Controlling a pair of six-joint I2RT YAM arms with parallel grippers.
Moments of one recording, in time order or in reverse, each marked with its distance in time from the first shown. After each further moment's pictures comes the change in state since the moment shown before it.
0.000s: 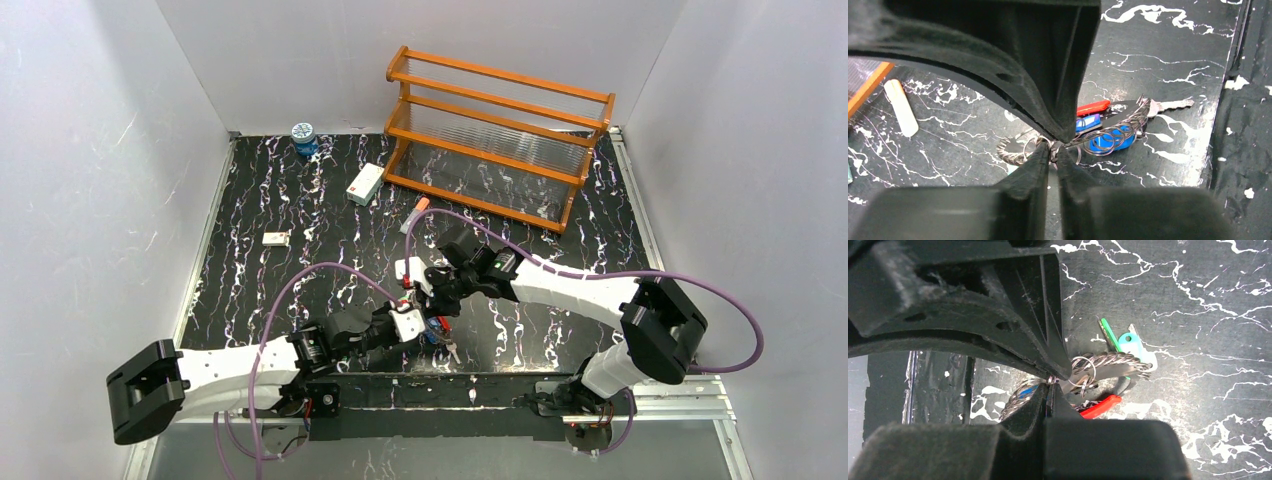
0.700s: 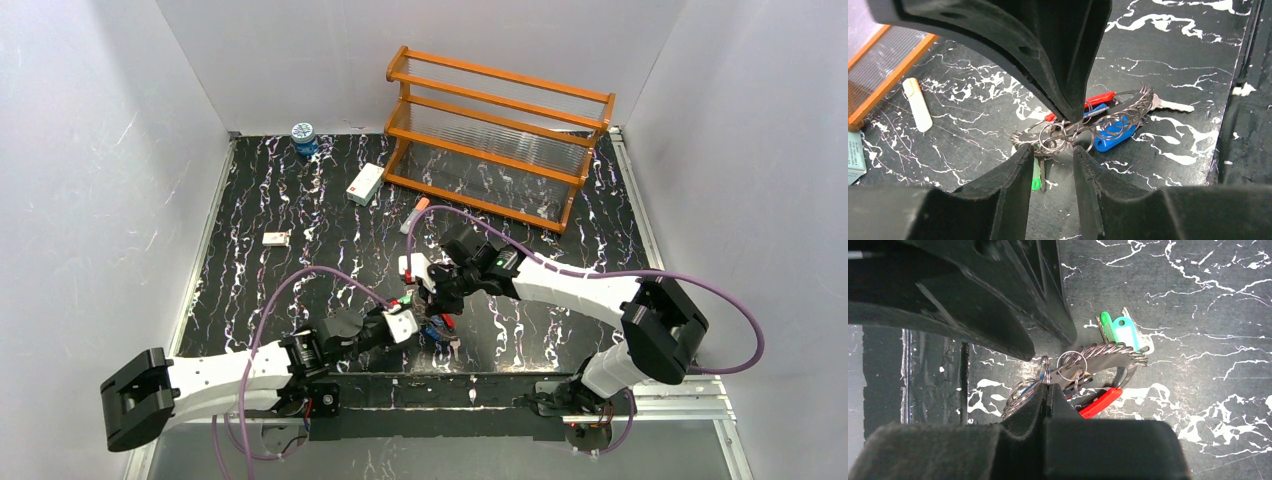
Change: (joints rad) left arm 0.000 -0.110 -0.052 0.011 -0.046 -0.007; right arm -0.019 -0.003 0.000 -0.025 0.037 0.017
